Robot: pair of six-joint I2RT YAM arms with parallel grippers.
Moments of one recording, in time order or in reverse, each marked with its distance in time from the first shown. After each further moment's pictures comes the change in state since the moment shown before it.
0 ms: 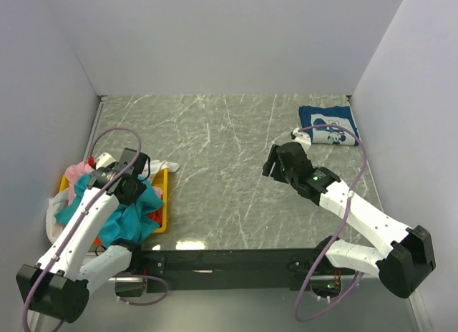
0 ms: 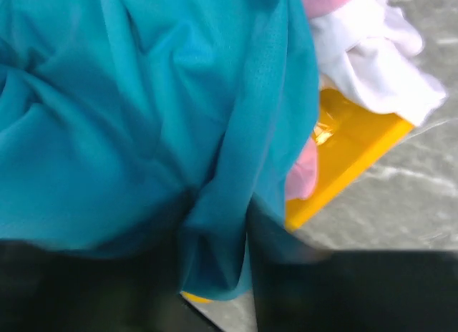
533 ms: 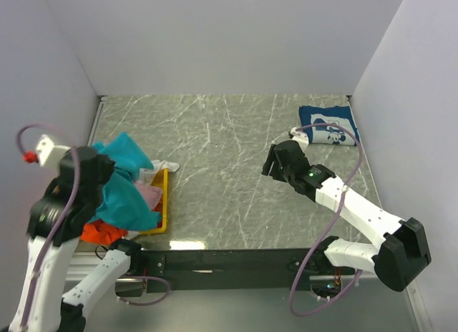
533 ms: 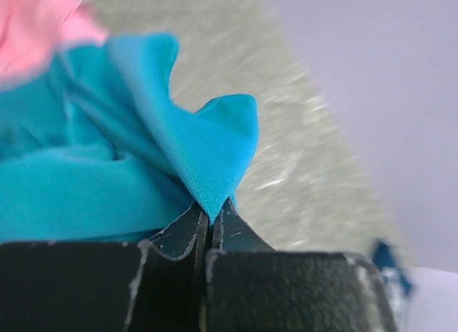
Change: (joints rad) left arm 0.000 -0.180 0.390 0.017 -0.111 0.029; right arm -0.018 0.050 0.002 0.020 -0.003 -0.008
